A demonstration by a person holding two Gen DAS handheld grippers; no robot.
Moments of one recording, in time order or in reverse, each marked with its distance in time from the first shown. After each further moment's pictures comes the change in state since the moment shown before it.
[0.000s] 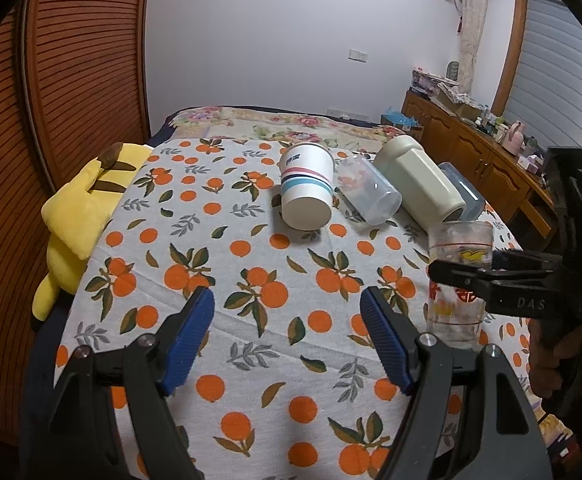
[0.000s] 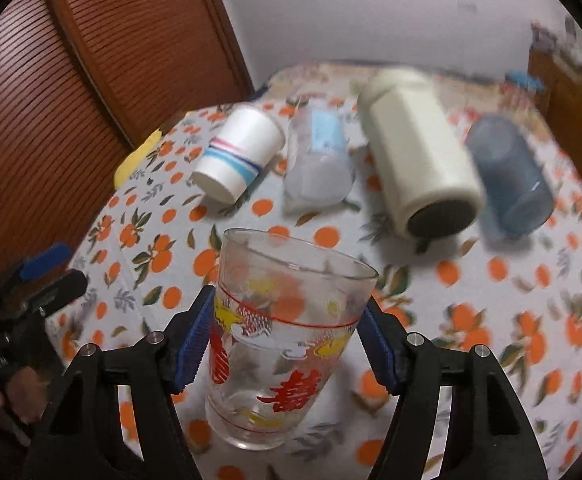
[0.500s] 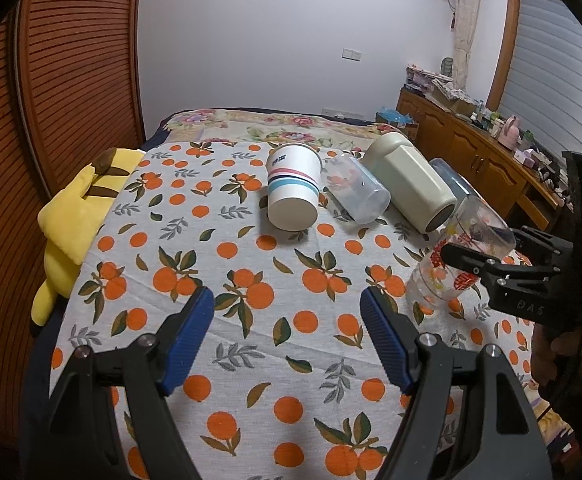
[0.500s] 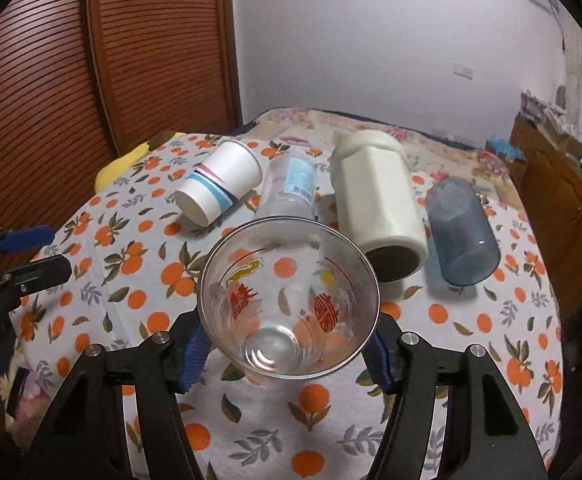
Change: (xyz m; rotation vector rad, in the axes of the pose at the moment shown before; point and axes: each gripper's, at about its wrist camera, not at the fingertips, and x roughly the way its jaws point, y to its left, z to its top) left arm 0.000 -0.011 0.000 0.021 -0.001 -0.002; right arm -0.020 0.001 -0.007 -0.140 -0.144 -0.123
